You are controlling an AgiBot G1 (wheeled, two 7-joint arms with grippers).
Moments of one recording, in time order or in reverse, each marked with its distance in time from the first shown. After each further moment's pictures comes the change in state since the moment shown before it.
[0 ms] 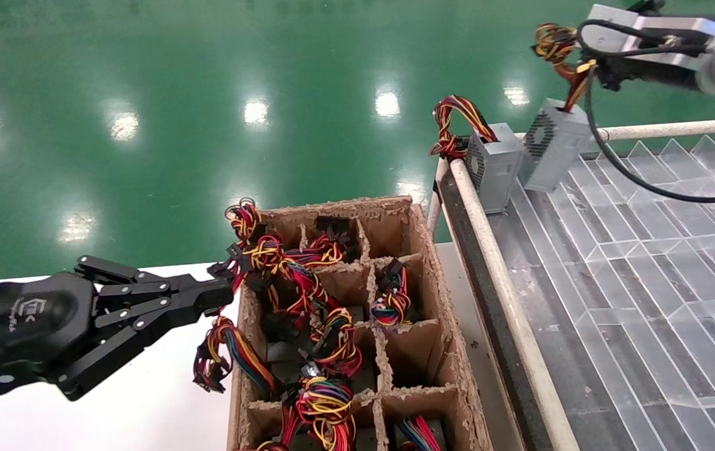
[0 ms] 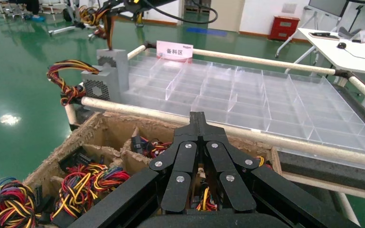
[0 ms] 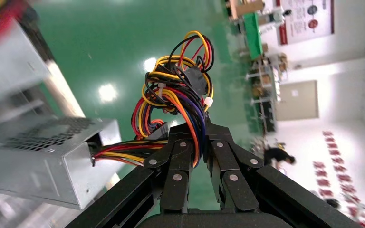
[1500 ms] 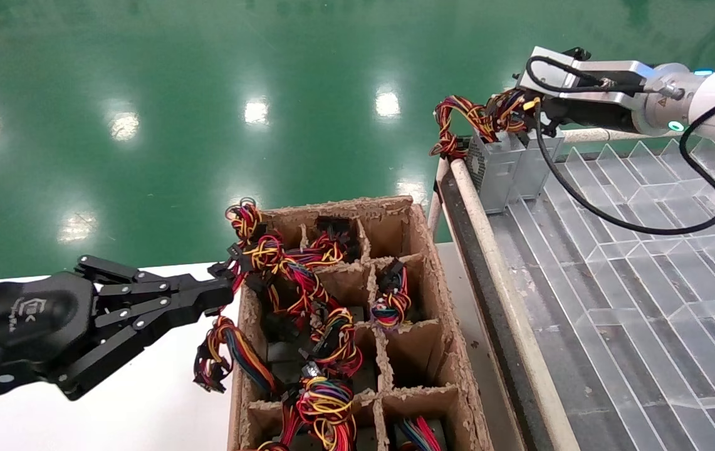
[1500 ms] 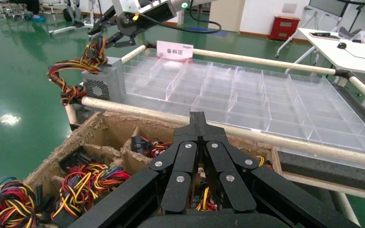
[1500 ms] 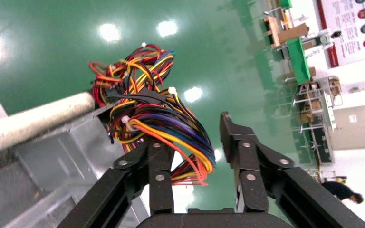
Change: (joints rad) left arm 0.000 0.000 0.000 0.000 0.000 0.000 0.000; right arm -0.016 -0.046 0.011 -0.057 0.019 -0.146 0.044
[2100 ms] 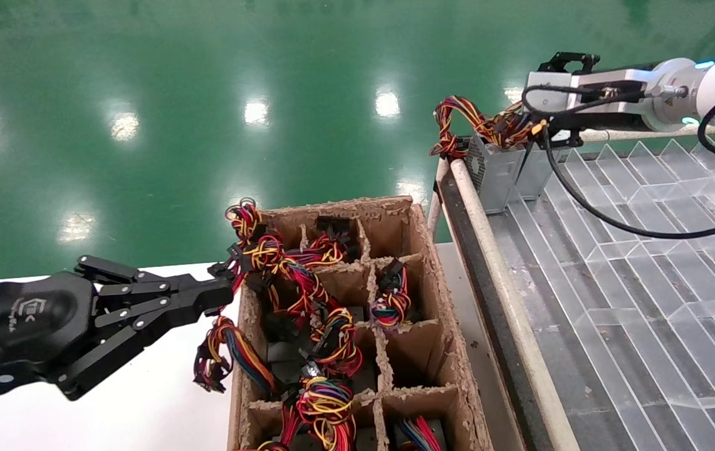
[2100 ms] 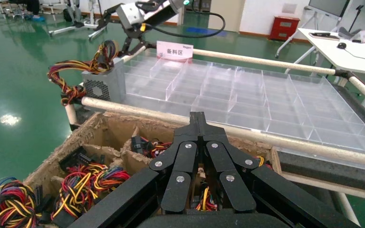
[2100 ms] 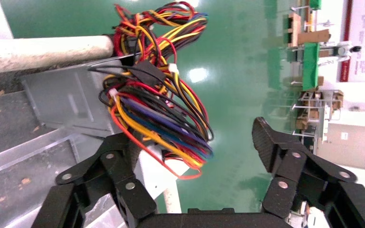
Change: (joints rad) left arm 0.000 0.000 0.000 0.000 0.000 0.000 0.000; right arm 0.044 -0.017 -0.098 0.004 -0.141 -0.016 0.002
